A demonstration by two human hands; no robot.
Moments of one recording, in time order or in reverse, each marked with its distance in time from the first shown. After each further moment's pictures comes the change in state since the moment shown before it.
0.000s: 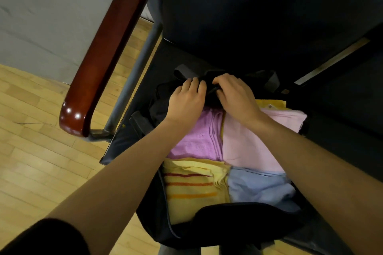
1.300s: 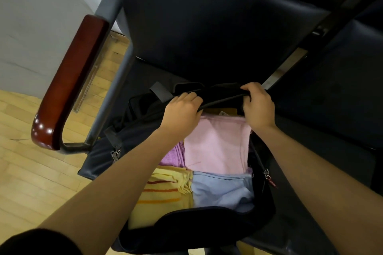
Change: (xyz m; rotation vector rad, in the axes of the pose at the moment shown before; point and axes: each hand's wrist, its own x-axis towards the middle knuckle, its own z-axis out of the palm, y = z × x) left_hand 0.043 0.102 -0.024 -0.204 -0.023 0.039; right_hand -0.067 0.118 -0.077 0.233 0.161 0.495
